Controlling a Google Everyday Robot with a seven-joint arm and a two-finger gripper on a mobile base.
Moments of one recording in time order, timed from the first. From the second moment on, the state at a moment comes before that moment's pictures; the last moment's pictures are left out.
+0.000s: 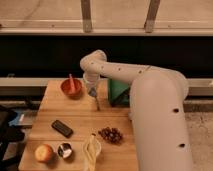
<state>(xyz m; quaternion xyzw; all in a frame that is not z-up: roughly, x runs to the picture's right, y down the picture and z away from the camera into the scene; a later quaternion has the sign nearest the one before) -0.083 -0.008 0.862 -0.27 0.06 0.54 0.79</state>
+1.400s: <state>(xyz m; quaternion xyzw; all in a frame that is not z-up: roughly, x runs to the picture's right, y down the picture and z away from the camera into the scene) 0.098 -0.022 0.769 -0.29 0.09 0.62 0.73</state>
